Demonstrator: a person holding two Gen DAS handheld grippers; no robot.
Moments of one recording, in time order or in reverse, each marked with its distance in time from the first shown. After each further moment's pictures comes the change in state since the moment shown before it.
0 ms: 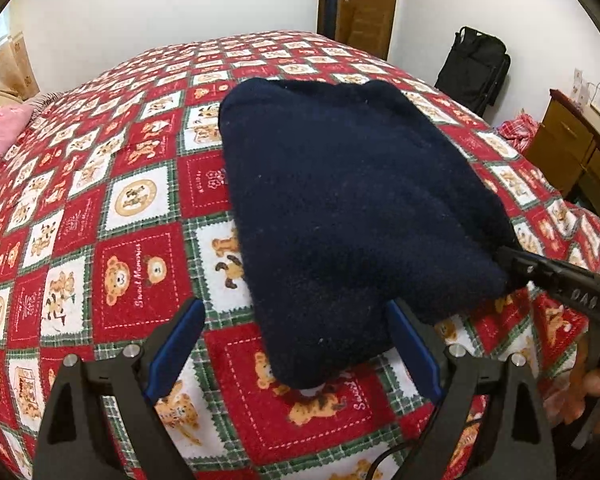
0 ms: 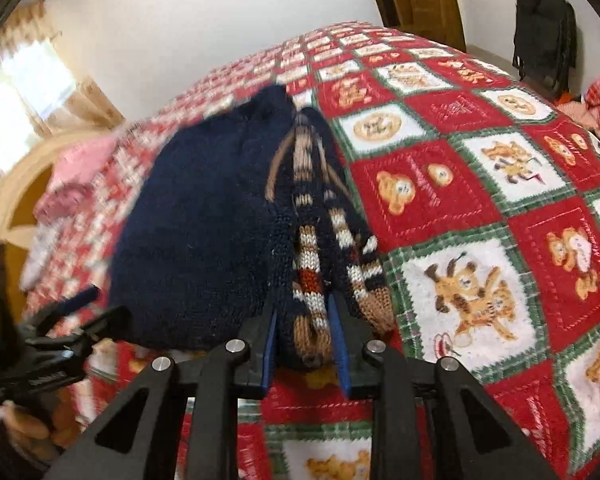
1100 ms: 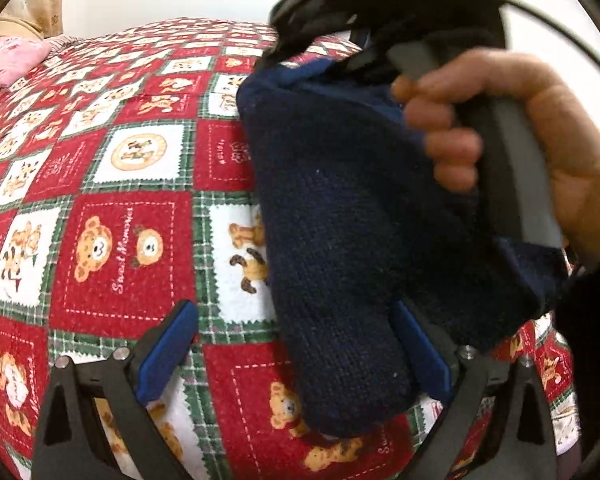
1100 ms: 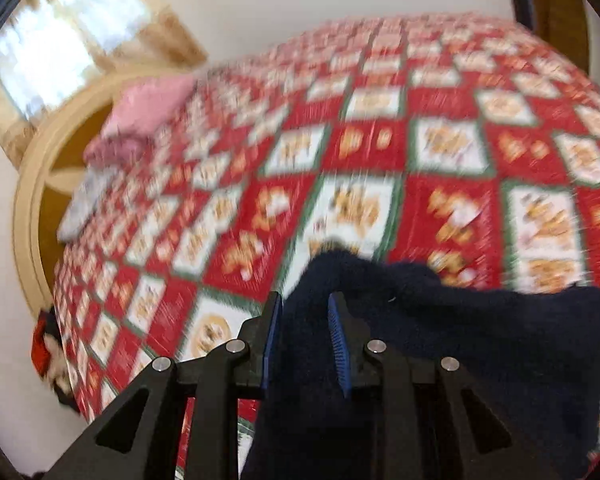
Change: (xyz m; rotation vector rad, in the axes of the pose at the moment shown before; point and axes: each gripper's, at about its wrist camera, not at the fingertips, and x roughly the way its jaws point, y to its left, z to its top) left arm 0.040 0.033 -0.009 -0.197 -0.011 -0.075; right arm 0.179 0.186 0.165 -0.275 0.154 0.218
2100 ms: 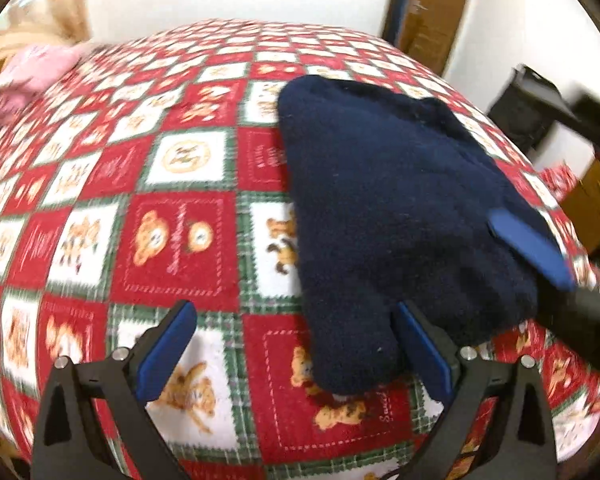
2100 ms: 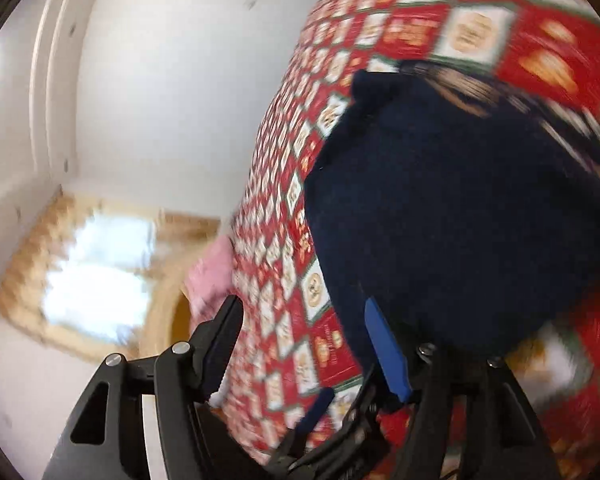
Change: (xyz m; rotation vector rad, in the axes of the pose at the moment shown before) left arm -0.019 -0.001 0.006 -0.058 0.021 0.168; right arm -0.129 -0.023 -0.208 0.858 -0.342 0.368
